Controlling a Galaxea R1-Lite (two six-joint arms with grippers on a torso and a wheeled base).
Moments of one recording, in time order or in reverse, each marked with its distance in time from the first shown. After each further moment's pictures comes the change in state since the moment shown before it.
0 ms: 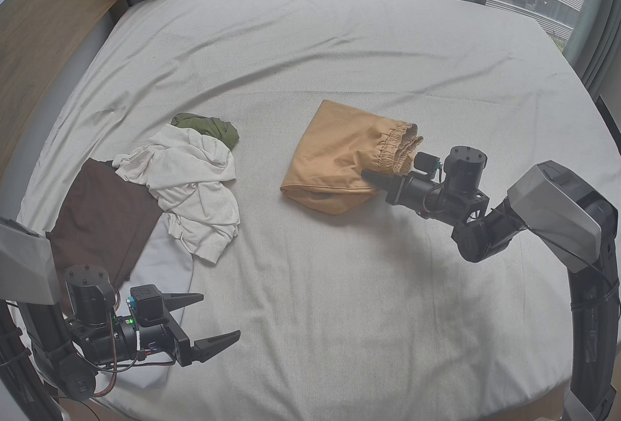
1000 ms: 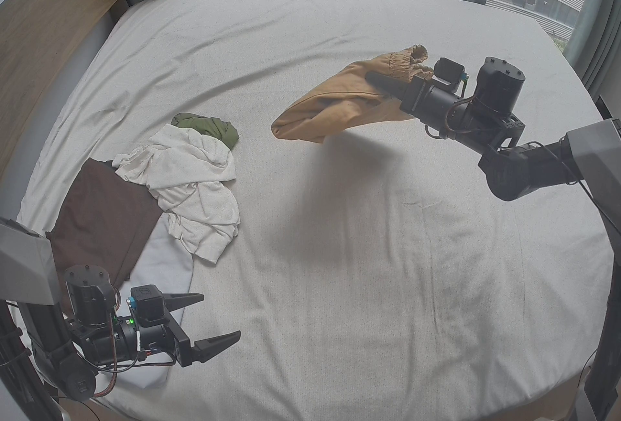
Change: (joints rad) left arm -0.002 0.001 0.000 0.000 0.001 0.002; right arm 0.034 -0.238 -0.252 0.196 0.017 0.083
